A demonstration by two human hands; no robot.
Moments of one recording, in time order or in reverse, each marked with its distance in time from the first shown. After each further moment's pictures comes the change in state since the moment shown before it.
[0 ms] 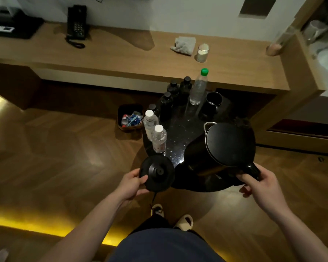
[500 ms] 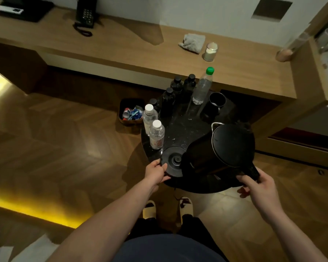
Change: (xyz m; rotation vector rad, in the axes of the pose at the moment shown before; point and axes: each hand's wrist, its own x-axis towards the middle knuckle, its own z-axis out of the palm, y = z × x) left_hand 0.080 -0.030 0.094 -0.197 0.192 -0.055; right_hand 0.023 0.025 -0.012 0.063 -0.018 0.048
